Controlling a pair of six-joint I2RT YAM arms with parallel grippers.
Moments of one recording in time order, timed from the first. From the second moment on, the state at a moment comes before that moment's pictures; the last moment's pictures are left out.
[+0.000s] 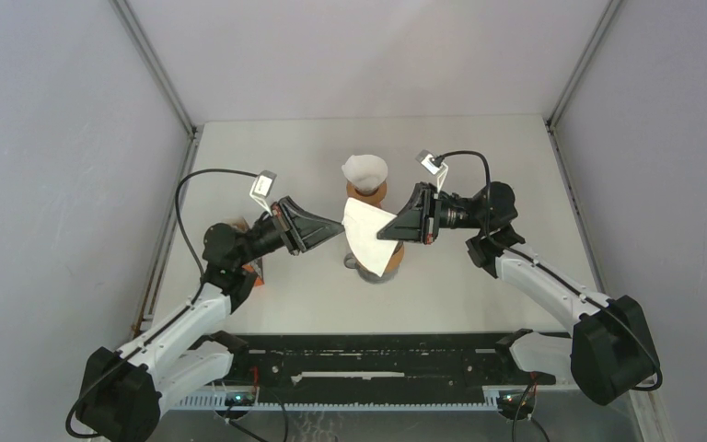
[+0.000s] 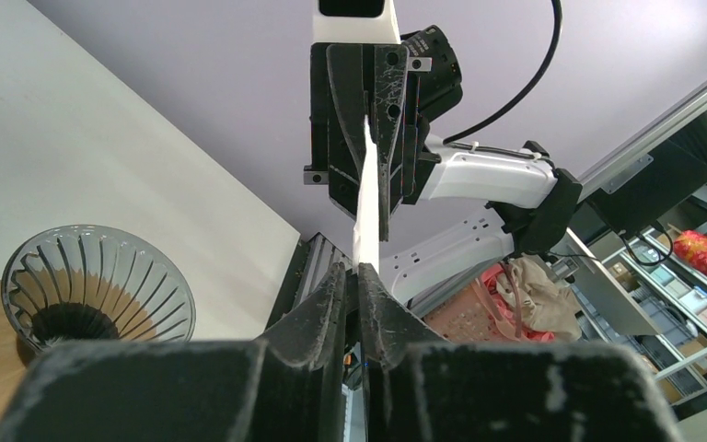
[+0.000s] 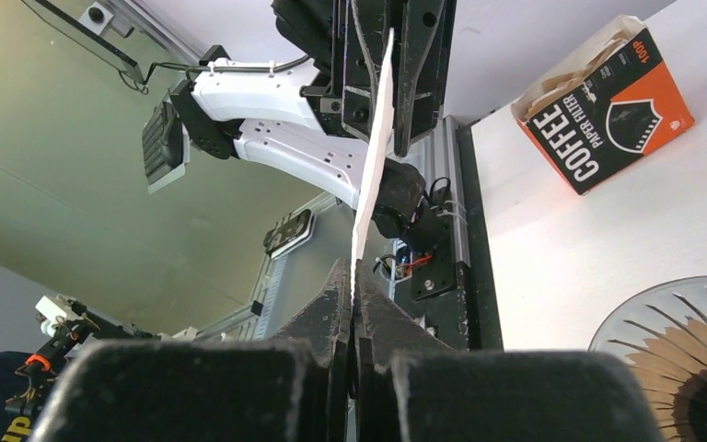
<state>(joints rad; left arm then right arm) -0.44 0.93 0.48 0.83 0.76 -1.07 0.46 1.20 0.73 0.77 -1.13 1.03</state>
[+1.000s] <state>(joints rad) -0.44 0.94 0.48 0.83 0.74 -1.07 0.47 1.19 0.74 0.80 -1.16 1.03</state>
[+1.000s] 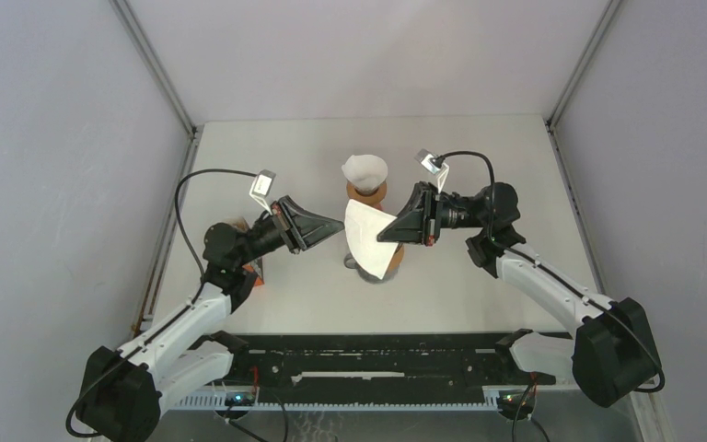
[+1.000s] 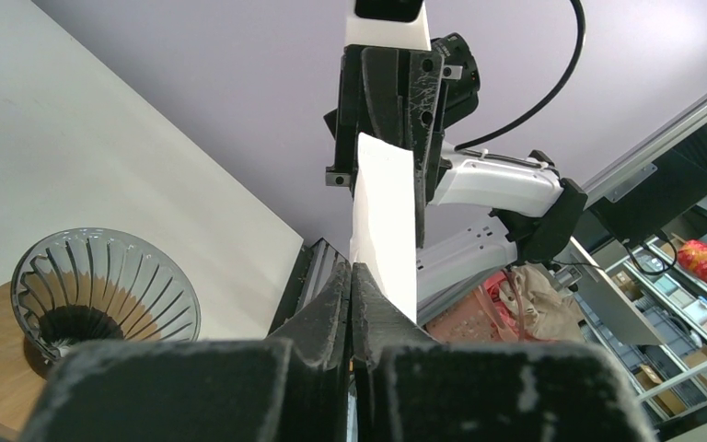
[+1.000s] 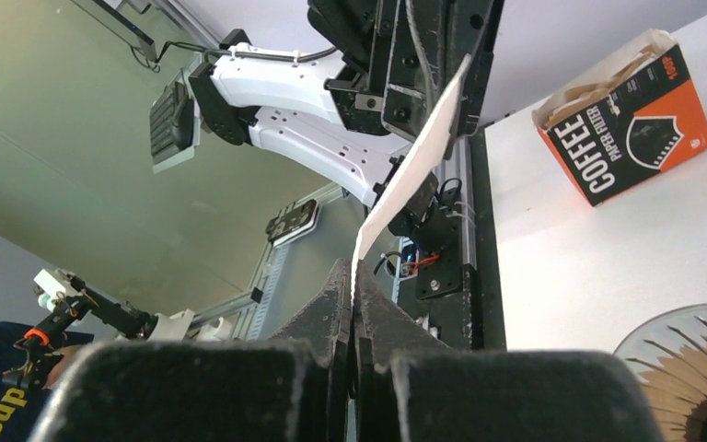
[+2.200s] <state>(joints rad) -0.47 0.94 0.49 0.85 0.77 -1.07 0.50 1.21 0.76 0.76 -1.16 0.98</state>
